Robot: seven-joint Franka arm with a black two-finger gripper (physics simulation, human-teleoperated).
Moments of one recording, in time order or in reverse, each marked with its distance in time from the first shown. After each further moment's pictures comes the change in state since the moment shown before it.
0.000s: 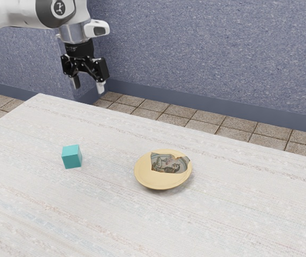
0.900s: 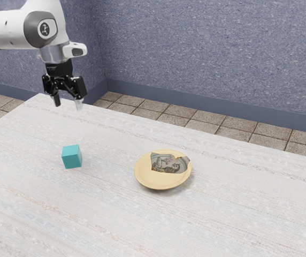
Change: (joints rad) arm -0.003 -0.013 0.173 -0.165 -0.055 0.058 0.119
